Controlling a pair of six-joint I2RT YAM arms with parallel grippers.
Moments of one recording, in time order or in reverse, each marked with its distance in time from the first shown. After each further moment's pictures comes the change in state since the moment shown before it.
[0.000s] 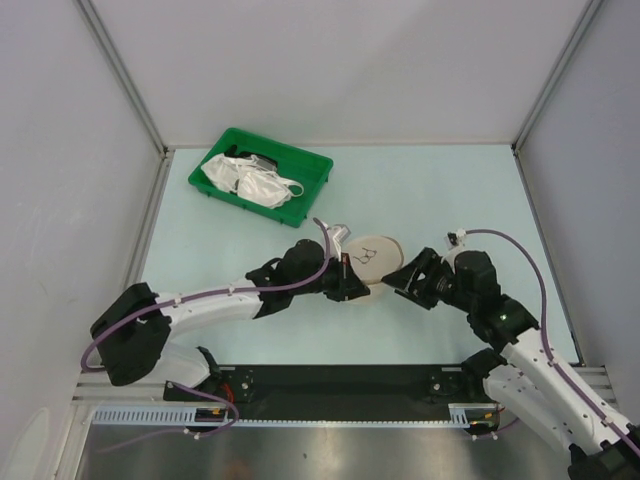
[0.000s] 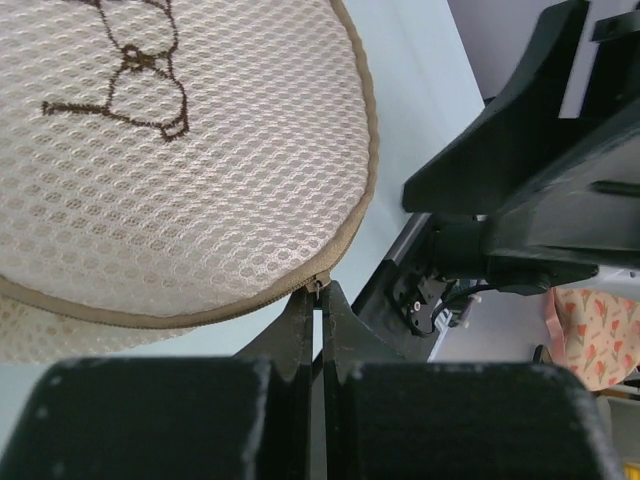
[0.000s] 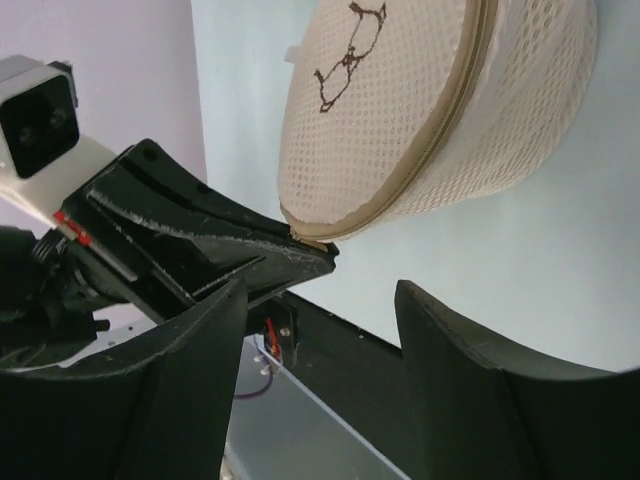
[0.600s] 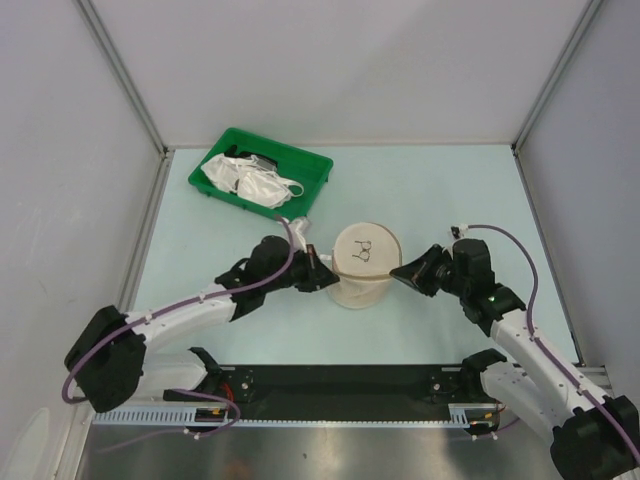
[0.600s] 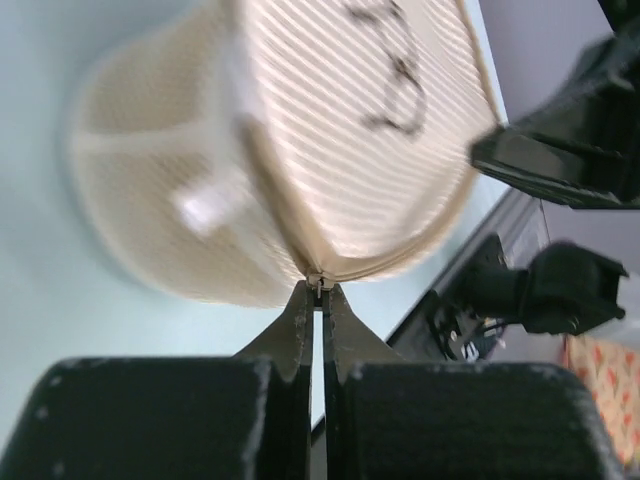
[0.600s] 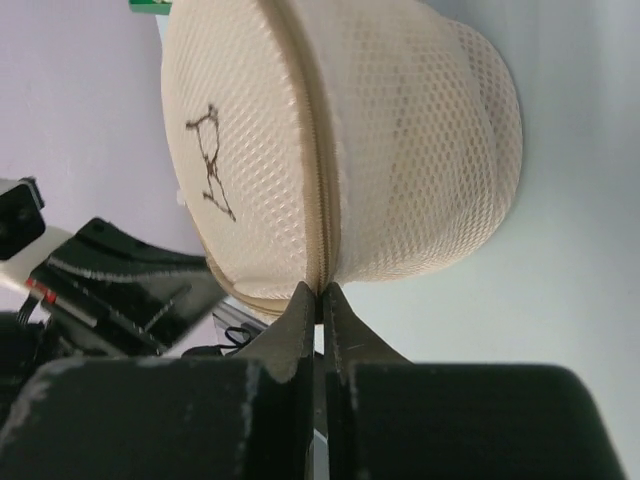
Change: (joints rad) left arm 0.114 -0.128 -0.096 -0.039 -0.028 -0.005; right arm -0.095 0.148 -0.048 0.139 -0.013 0.061
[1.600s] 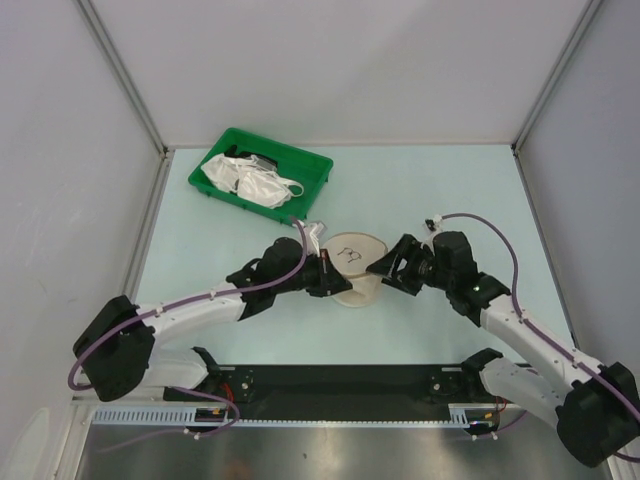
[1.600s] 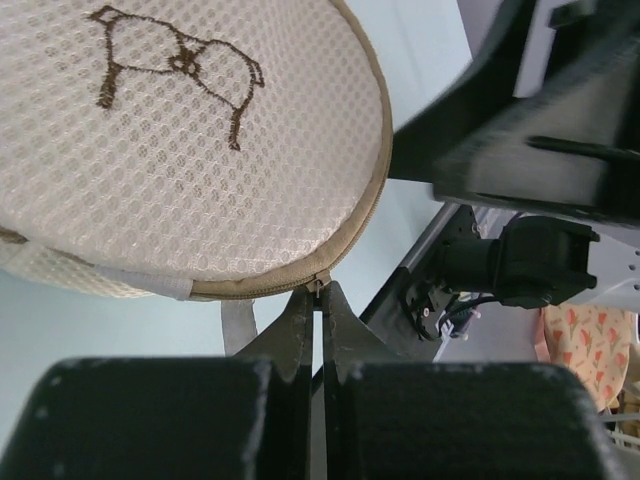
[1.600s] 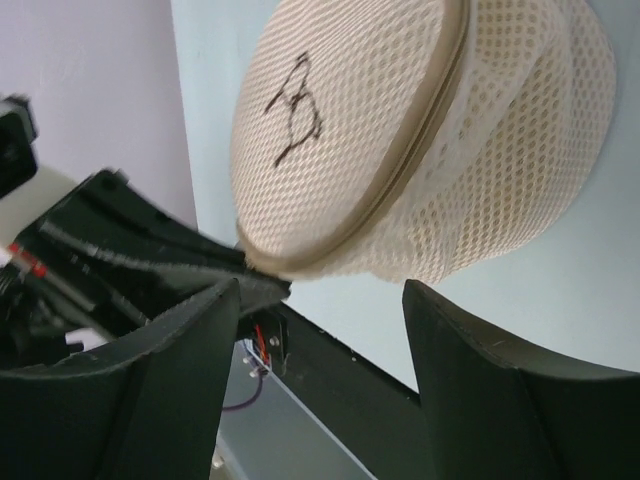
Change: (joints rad) left arm -0.013 0.030 0.010 0.019 0.054 -0.030; right arm 0.114 0.116 0.068 0.072 -0.044 -0.089
